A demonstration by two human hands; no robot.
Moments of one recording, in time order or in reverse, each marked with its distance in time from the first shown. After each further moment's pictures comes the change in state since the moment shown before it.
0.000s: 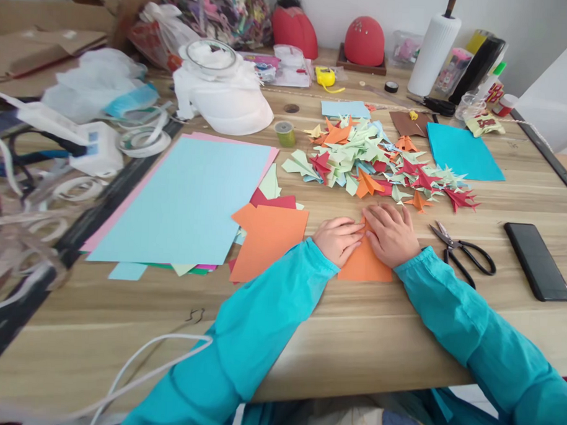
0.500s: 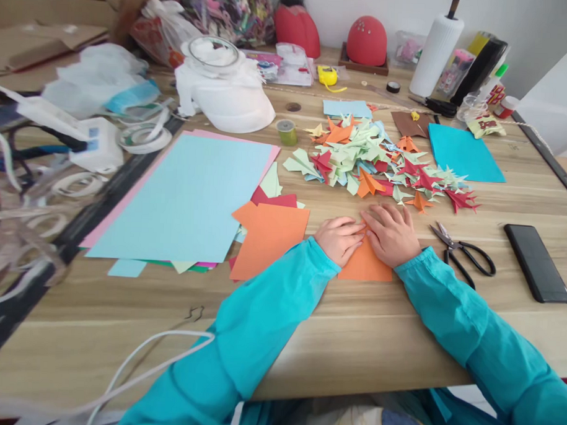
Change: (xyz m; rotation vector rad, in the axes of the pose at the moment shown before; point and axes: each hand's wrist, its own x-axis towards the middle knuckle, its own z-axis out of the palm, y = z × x) left_hand 0.000 0.001 0.003 0.087 0.078 0.069; right_hand 0.001 -0.001 -0.004 -0.114 -0.045 -0.010
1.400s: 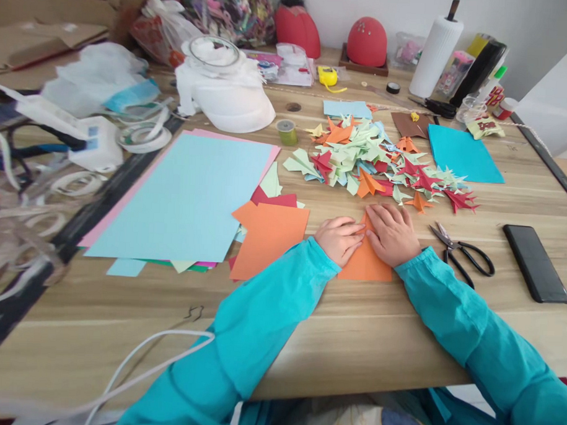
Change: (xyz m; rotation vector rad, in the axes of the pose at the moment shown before) left_hand 0.000 0.000 0.000 -0.015 -0.005 -0.012; right_hand 0.001 0.002 0.004 0.035 0.010 0.032
